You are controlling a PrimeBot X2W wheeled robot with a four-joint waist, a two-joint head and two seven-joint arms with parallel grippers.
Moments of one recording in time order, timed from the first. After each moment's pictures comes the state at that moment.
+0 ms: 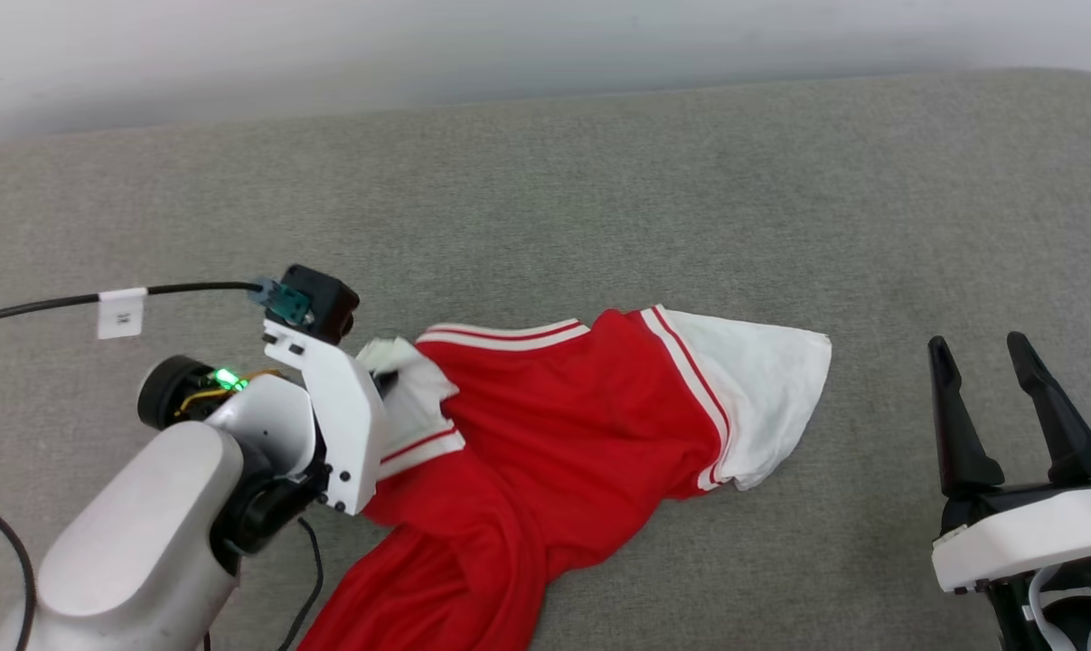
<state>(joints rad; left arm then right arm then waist) -0.55 0.55 -0.63 0.16 -0.74 0.02 0.62 -0.02 -0.06 -0.09 -0.23 0.19 0.13 0.09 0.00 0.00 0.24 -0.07</state>
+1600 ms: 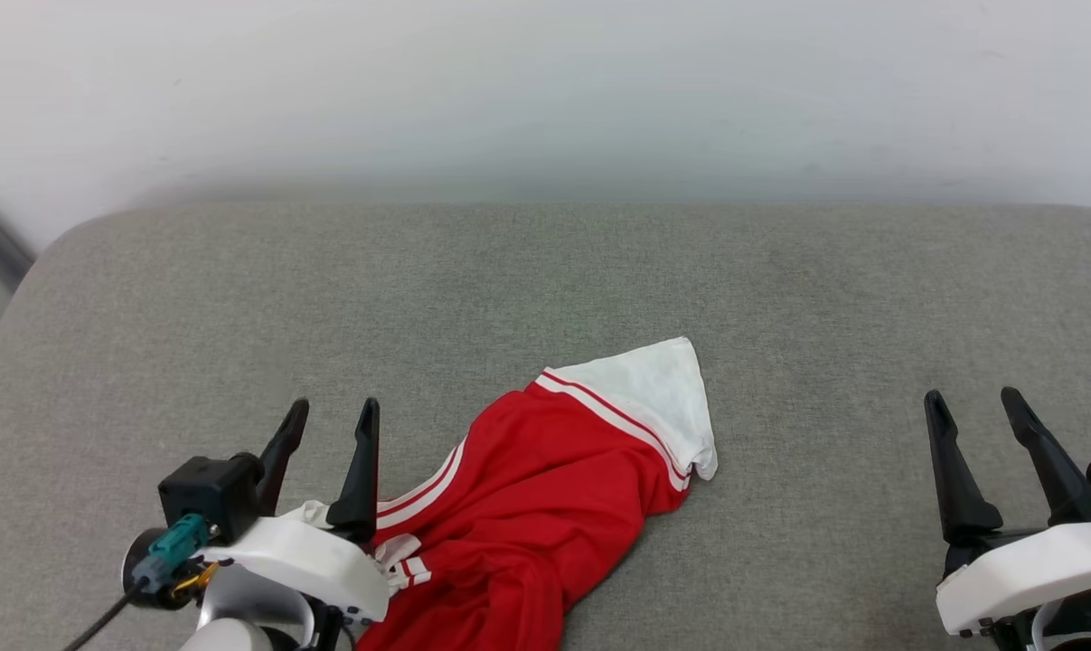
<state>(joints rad) -0.11 0.45 -0.45 -0.06 -0.67 0.27 -0.09 0.06 -0.06 -0.10 -0.24 0.19 0.13 0.15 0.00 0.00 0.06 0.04</state>
